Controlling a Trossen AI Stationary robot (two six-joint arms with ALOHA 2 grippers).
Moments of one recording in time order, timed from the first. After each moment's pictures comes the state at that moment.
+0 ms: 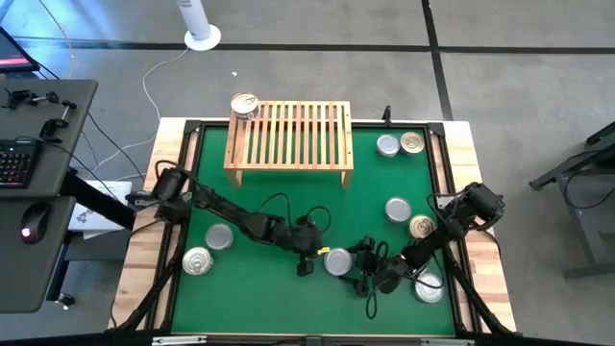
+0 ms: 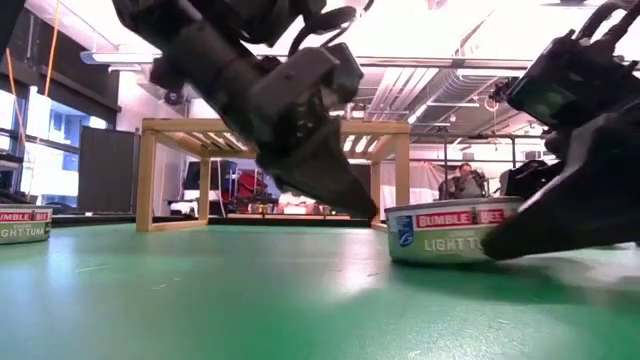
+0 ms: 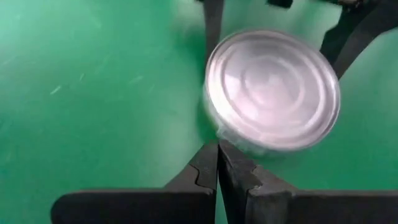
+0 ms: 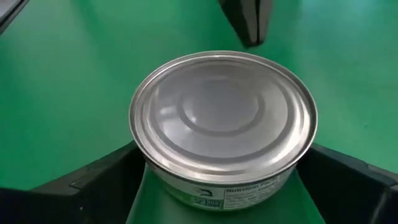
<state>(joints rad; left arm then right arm) -0.27 1.97 1.06 0.16 -0.14 -0.32 0.69 1.89 0.61 0.59 0.68 0.60</state>
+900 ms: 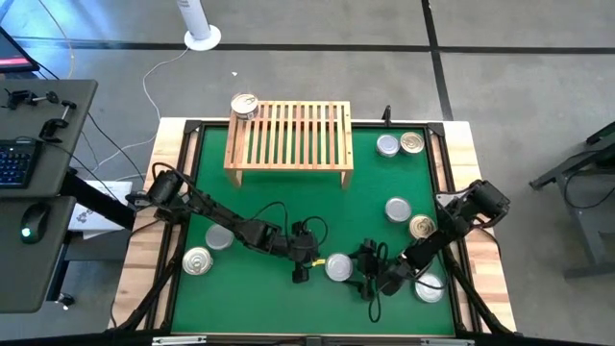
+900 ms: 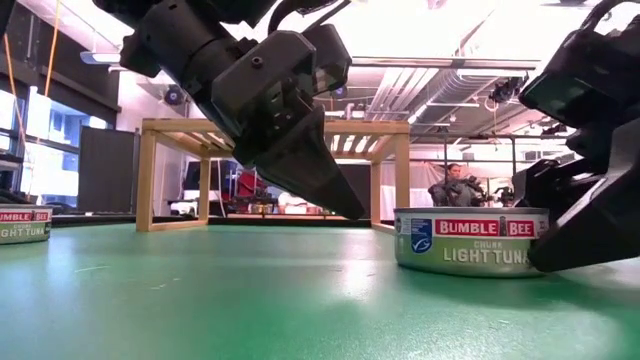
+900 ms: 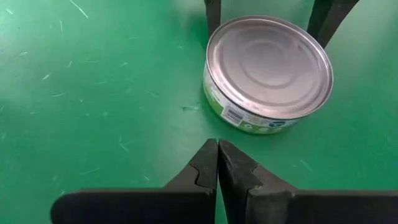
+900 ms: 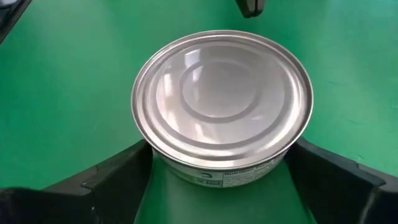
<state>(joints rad) -0.34 1.96 1.06 0.13 -0.22 -0.33 0.69 1.85 0.61 0.49 0.56 0.61</state>
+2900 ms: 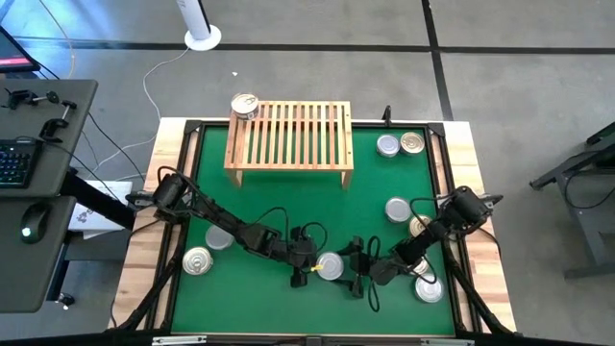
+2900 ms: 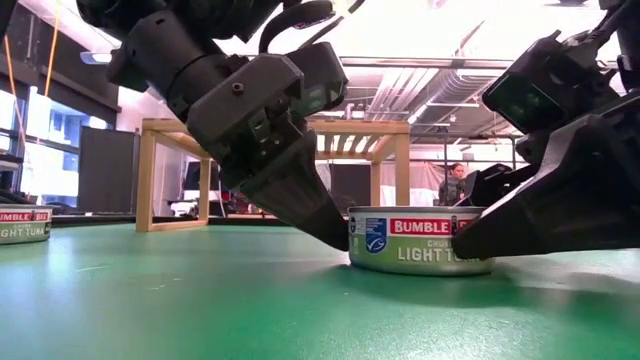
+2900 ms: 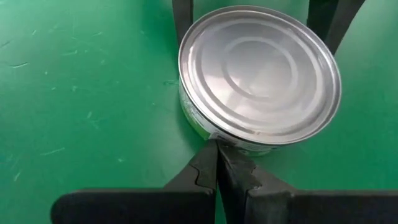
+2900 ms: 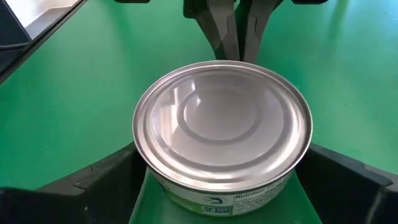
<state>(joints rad) -0.35 2.02 1.06 0.19 -0.22 -0.35 0.58 2.00 0.61 0.92 0.58 0.36</state>
